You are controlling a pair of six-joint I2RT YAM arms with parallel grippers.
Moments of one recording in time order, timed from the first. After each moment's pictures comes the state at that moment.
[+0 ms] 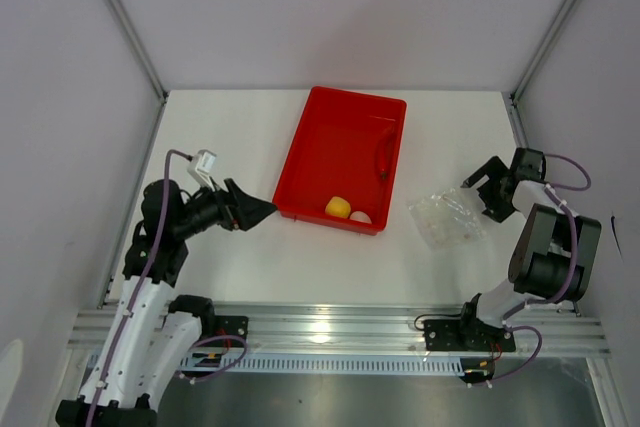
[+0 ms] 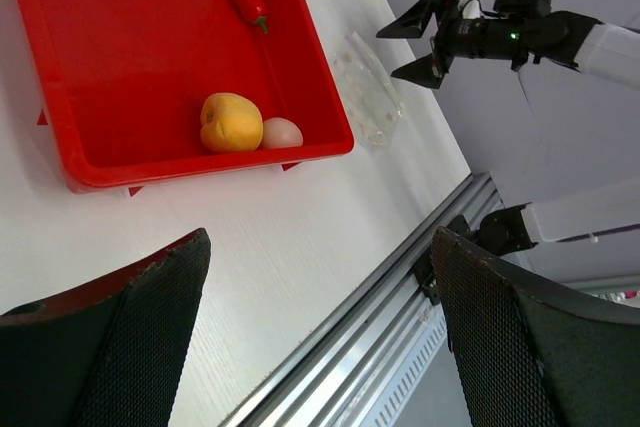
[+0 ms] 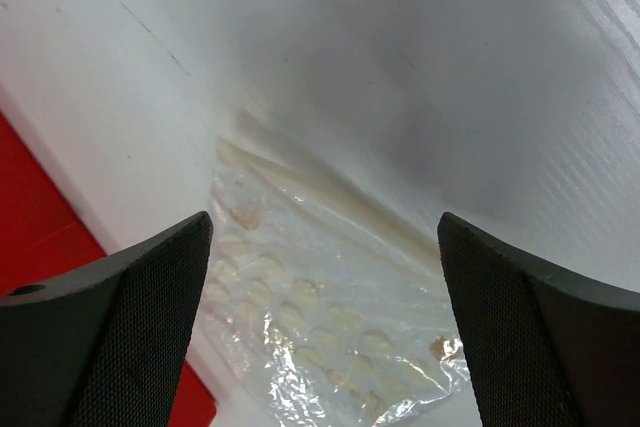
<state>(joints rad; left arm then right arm) -0.10 0.63 0.66 -0.34 0.72 -0.54 -0.31 1.56 0.89 -0.29 -0.19 0.59</state>
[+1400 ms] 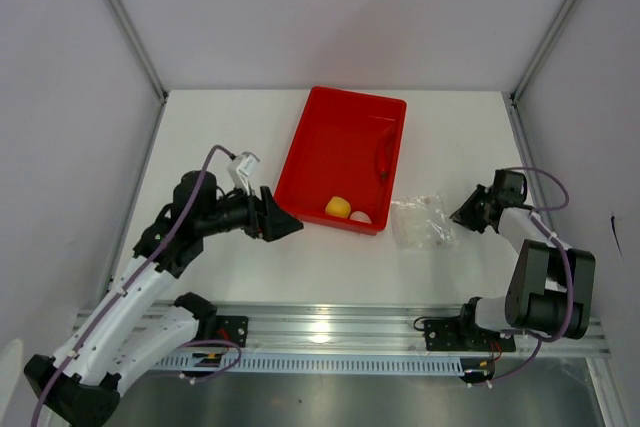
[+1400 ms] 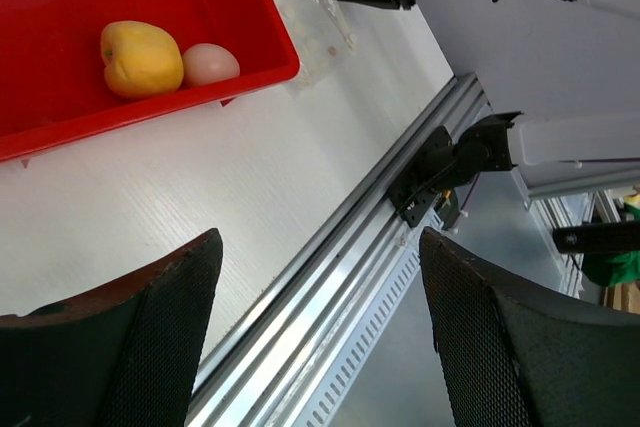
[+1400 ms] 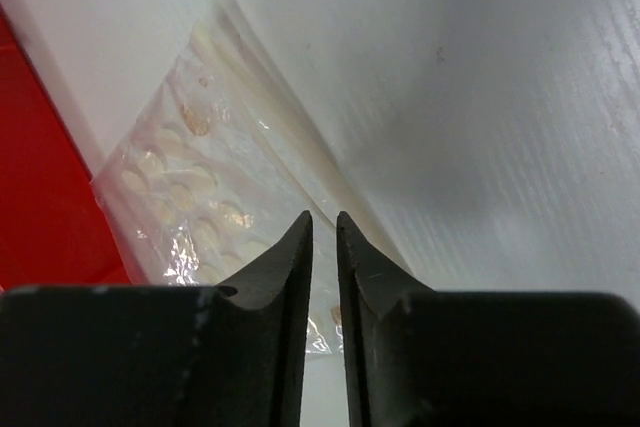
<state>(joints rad) -0.45 0.75 0.77 -0.44 0.58 -0.51 -0.22 1.36 0.64 -0.25 -0.26 0.51</state>
